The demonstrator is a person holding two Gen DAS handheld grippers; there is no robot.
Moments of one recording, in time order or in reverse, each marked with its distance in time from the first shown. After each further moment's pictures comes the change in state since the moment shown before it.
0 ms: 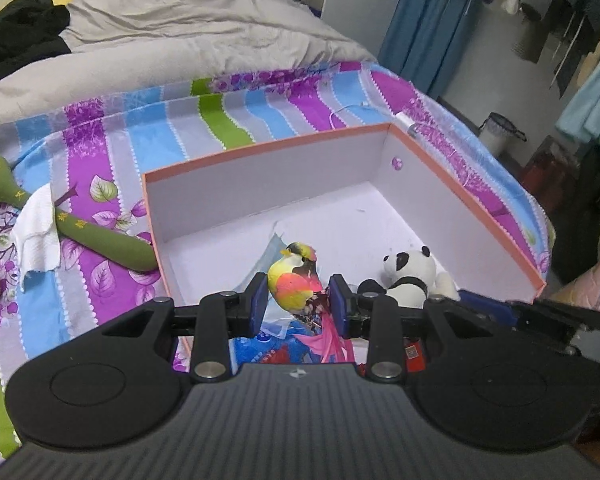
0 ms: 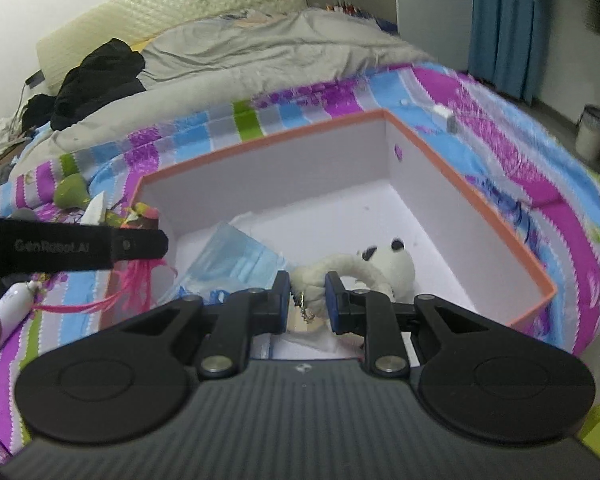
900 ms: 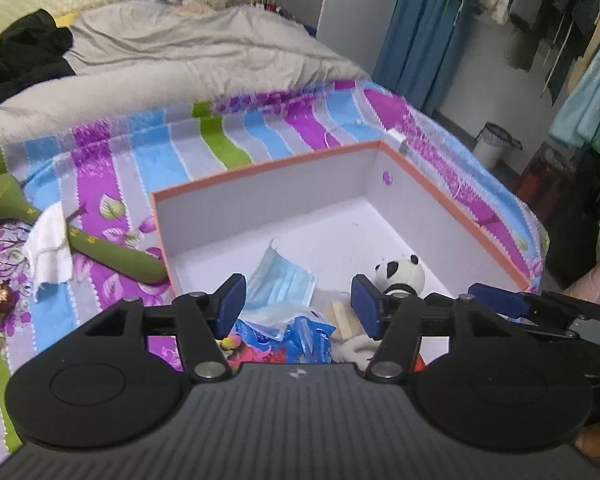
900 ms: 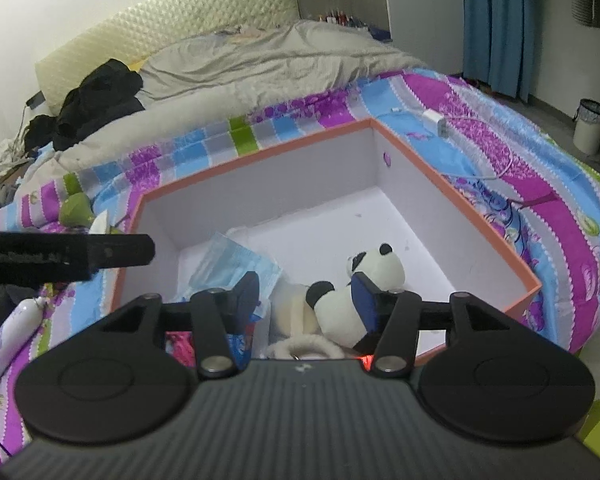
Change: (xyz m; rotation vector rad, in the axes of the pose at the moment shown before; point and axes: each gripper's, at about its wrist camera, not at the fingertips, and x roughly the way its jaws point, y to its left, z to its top) left arm -0.040 -0.006 -0.004 0.029 -0.073 0.003; right arm -0.015 -0.015 0.000 0.043 -0.037 0.018
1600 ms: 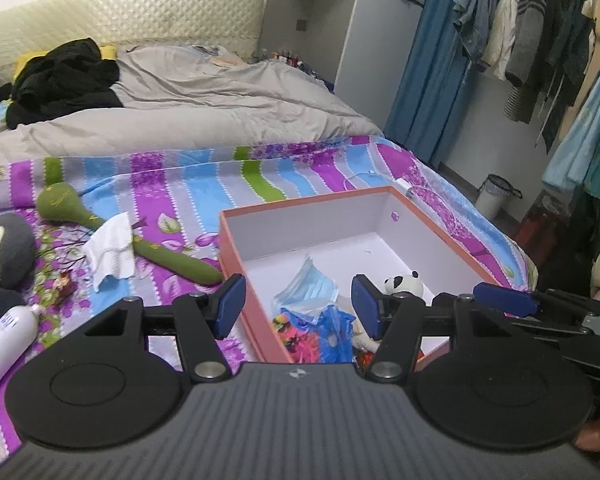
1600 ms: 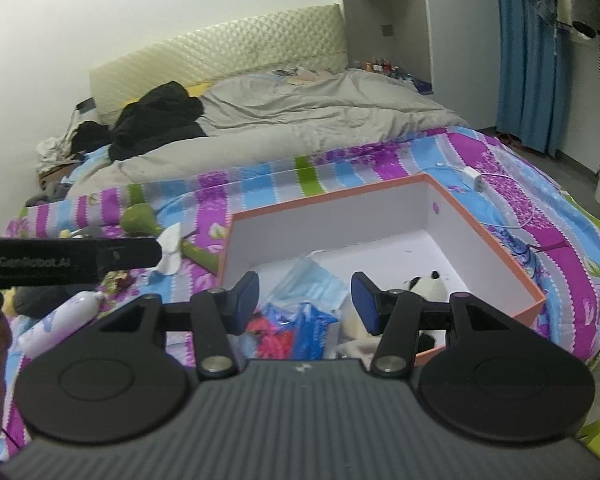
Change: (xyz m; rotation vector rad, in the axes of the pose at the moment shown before) left arm -0.127 0.037 -0.054 -0.058 -0.167 0.028; right arm -0.083 0.063 -0.013 -0.106 -0.126 0.084
